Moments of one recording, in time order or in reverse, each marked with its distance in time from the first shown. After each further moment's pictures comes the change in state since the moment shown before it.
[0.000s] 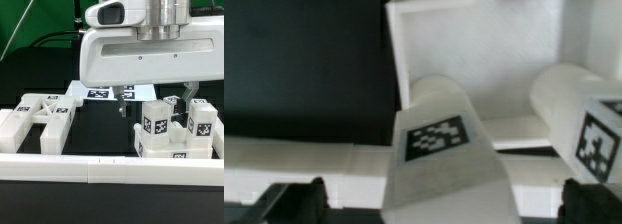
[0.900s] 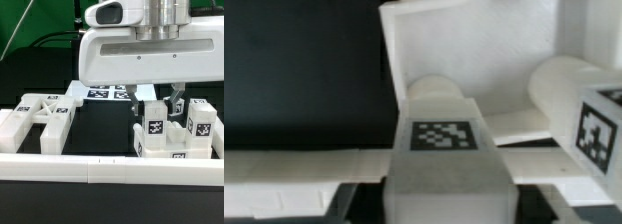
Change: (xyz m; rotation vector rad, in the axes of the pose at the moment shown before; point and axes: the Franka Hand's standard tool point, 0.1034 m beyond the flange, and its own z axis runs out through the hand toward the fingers) arm 0.000 0.000 0.000 0.002 0.002 0.175
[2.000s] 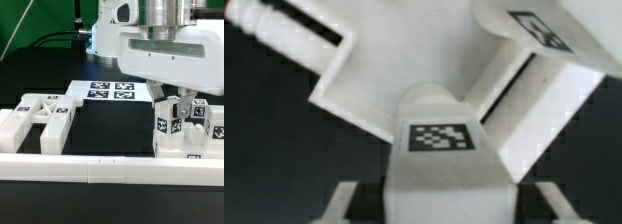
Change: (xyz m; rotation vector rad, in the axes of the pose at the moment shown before) arm -0.004 -0.024 0.002 0.019 0.005 1.090
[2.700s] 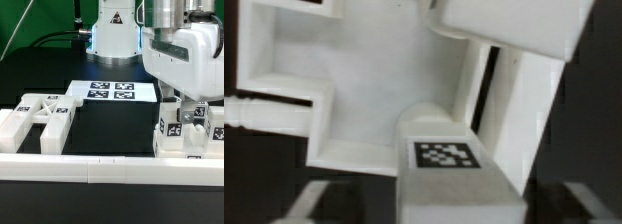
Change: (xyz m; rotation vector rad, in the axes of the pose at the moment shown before) arm -0.005 -0.006 0.002 -0.004 0.005 0.220
